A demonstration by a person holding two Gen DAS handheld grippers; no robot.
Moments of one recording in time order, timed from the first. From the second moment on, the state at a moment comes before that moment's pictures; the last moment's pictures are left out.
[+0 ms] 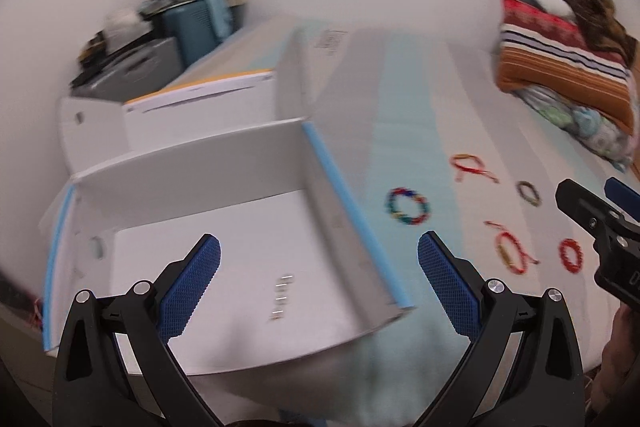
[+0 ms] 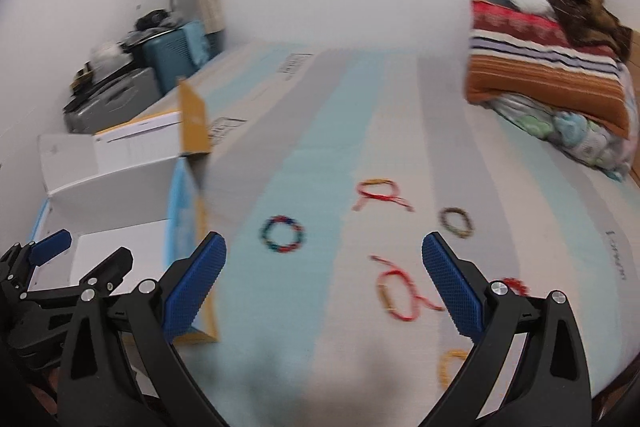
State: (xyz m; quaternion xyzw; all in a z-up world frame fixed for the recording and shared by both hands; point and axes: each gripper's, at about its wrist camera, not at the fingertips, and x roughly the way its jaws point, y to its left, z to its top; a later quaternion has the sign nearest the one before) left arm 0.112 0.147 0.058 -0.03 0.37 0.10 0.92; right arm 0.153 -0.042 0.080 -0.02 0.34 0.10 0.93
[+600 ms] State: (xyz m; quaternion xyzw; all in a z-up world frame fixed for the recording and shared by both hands) left arm 0.154 -0.005 0.011 0.01 0.39 -0.04 0.92; right arm 0.176 -0.232 0.030 0.05 0.37 -0.04 0.93
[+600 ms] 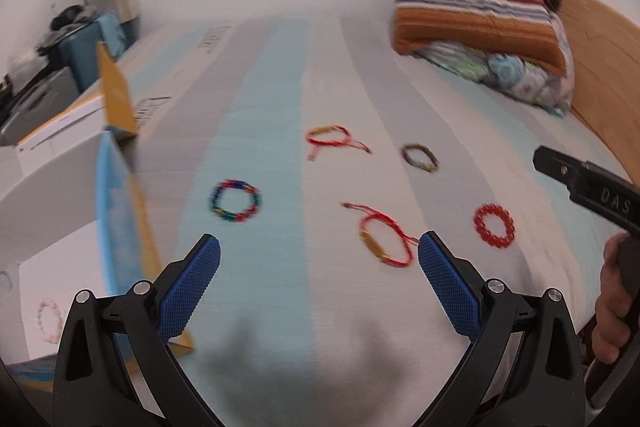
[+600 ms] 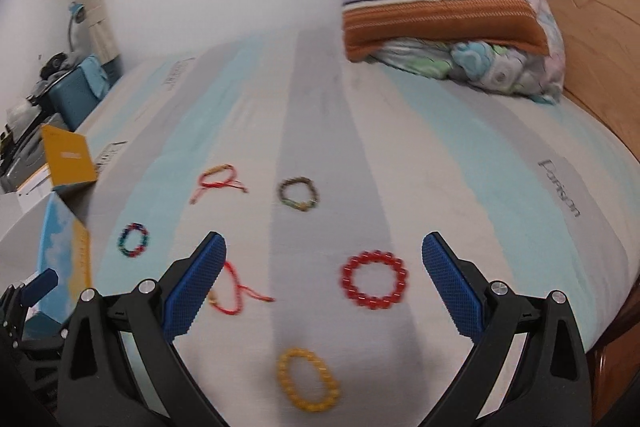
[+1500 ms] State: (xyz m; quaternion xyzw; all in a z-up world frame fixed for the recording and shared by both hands) left arm 0.165 -0.119 -0.103 0.07 0.46 -0.14 0.88; right arm 0.231 -0.296 -0.071 0.06 0.47 -0.08 0.88
